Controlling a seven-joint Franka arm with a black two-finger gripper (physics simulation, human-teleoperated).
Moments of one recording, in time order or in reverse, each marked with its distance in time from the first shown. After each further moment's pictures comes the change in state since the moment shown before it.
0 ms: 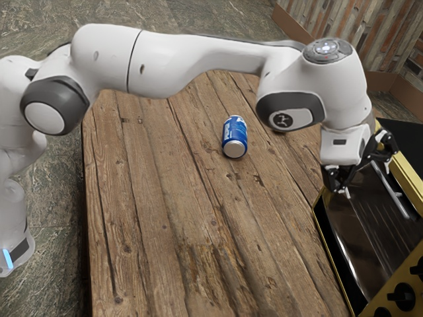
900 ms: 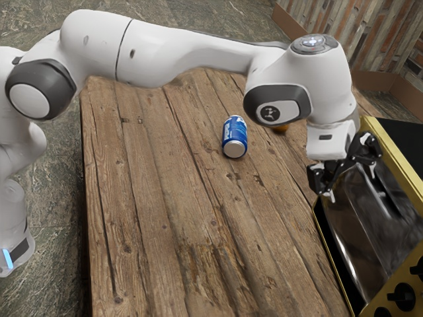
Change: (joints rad) arm -0.027 -0.132 -0.008 -0.201 -0.067 0.034 -0.002
